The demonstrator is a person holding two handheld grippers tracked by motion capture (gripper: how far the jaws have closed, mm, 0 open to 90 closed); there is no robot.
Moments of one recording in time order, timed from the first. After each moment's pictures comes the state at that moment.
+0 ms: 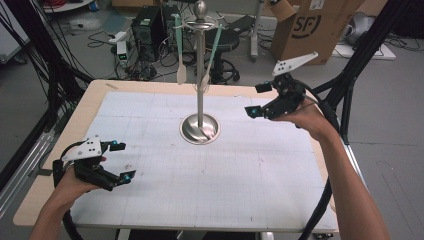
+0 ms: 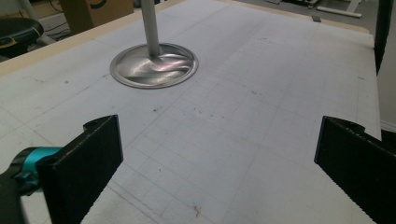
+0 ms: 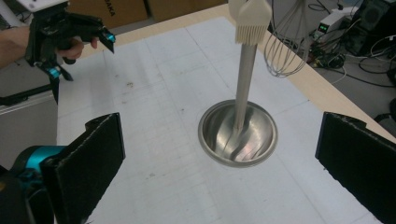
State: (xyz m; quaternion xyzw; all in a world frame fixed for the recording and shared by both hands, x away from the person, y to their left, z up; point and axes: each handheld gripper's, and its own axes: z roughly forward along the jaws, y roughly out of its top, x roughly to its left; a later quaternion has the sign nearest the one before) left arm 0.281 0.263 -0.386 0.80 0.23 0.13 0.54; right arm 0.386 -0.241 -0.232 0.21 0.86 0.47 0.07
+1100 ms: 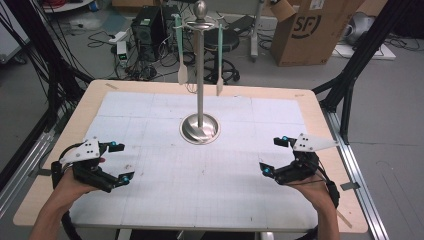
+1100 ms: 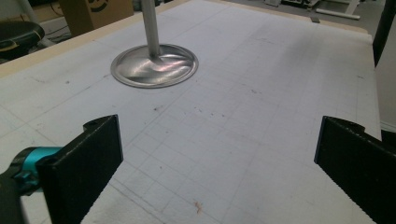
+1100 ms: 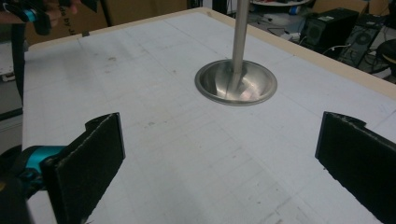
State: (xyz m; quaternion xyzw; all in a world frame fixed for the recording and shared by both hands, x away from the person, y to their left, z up) left arm 0.278 0.266 -0.389 0.80 0.22 0.13 0.55; right arm 0.285 -0.292 -0.359 0.26 0.80 0.53 0.15
